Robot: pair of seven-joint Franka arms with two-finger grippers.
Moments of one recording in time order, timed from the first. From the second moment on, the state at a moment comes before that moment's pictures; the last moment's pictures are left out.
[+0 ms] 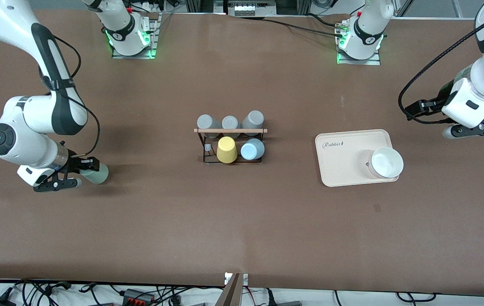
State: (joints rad) left arm 0.09 0.08 -0.18 -1.62 0.06 1.55 -0.24; right arm -0.01 0.44 0.04 -1.73 -0.05 2.10 -0.07
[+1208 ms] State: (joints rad) left arm 0.11 0.09 -0.17 -1.62 0.06 1.64 -0.15; right arm 0.49 0.46 0.05 -1.45 0.03 1.88 0.74
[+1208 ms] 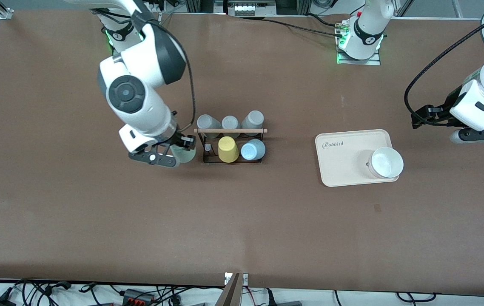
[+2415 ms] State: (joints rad) left arm 0.11 0.09 -0.17 -1.62 0.06 1.64 -0.14; right arm 0.57 0.60 0.05 -1.43 -0.01 1.97 0.87
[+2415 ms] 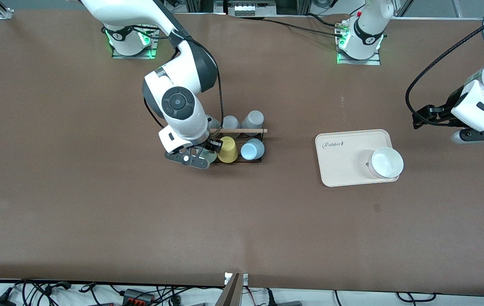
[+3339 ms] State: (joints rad) left arm 0.11 0.09 -0.18 -1.62 0.06 1.64 -0.13; right arm 0.56 0.59 0.02 -1.39 -0.02 1.98 0.81
